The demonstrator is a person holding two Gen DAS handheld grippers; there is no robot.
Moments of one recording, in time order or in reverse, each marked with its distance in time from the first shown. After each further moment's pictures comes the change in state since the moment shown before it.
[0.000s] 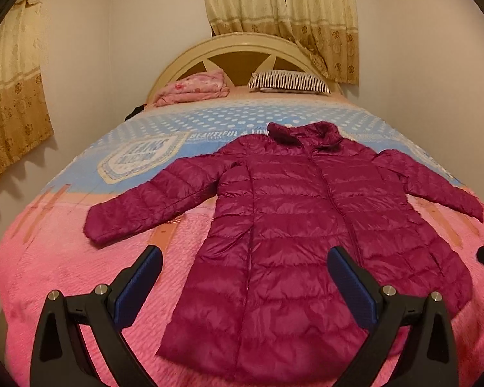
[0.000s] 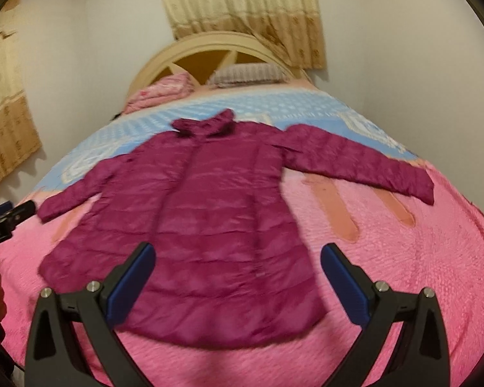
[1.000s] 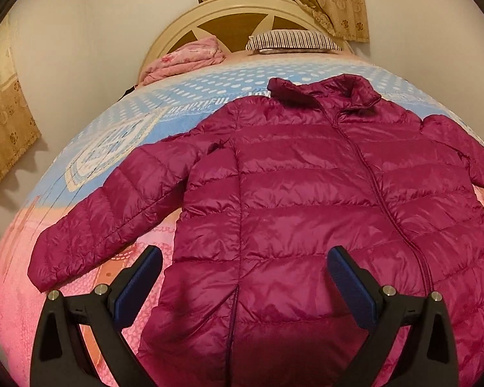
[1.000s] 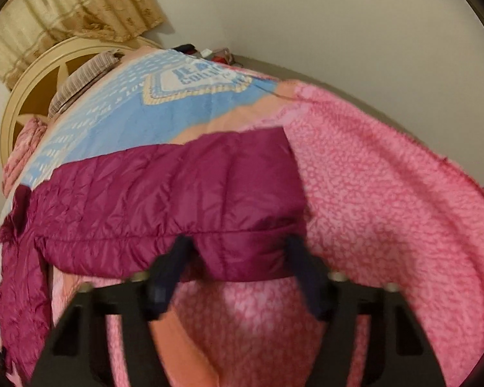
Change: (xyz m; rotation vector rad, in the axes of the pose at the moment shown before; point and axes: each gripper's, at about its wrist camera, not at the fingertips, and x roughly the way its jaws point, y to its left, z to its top) left arm 0.168 -0.031 0.035 0.074 0.149 0.071; right arm 0.130 -0.313 0.057 0.544 0.204 -0.291
